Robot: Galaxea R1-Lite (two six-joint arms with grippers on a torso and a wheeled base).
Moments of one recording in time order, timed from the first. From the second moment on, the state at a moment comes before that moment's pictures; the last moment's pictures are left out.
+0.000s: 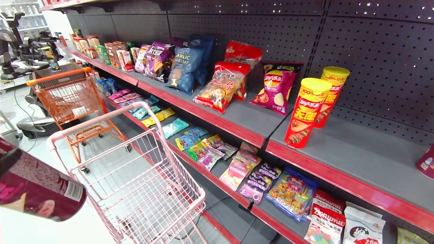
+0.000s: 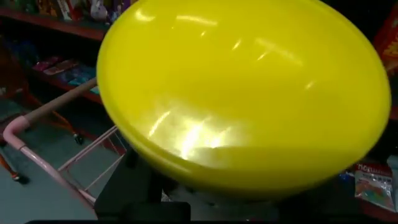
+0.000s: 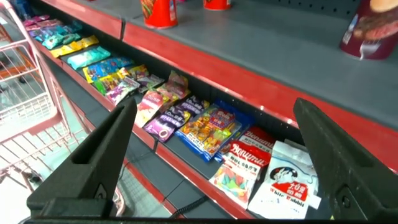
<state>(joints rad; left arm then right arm) 0.22 0.70 -0.44 -0.28 -0.45 -0.02 0.00 0.00 0.00 0.00 0.01 0.00</state>
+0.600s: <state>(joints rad) 0.21 0.66 -0.31 -0.29 -0.49 0.08 0.00 0.00 0.00 0.00 0.01 0.00</state>
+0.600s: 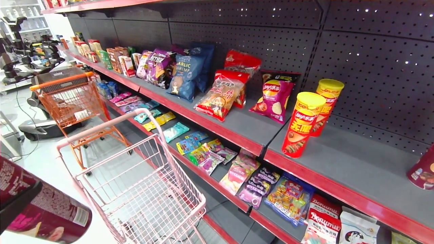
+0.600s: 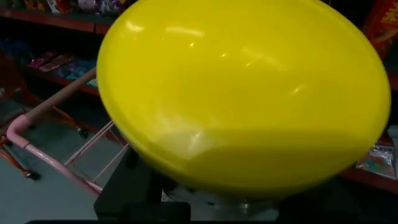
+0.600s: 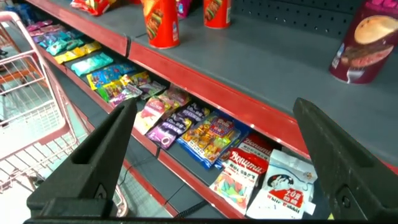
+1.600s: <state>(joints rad) 0.22 0.61 -0.31 -0.27 -0.36 0.14 0.00 0.00 0.00 0.00 0.01 0.01</state>
